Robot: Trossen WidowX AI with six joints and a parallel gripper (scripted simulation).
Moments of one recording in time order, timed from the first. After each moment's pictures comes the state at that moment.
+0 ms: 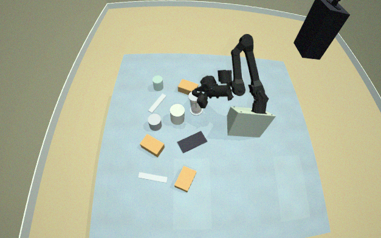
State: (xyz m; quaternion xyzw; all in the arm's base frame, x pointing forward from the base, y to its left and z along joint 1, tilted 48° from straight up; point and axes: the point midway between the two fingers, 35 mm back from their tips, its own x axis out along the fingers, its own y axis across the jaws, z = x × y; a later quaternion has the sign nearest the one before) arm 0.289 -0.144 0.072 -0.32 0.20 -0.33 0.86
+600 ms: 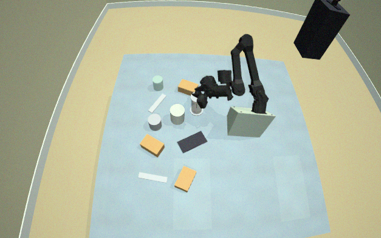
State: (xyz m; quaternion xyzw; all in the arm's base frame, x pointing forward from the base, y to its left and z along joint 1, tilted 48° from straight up) arm 0.290 -0.145 0.072 -0.32 0.20 -0.33 0.86
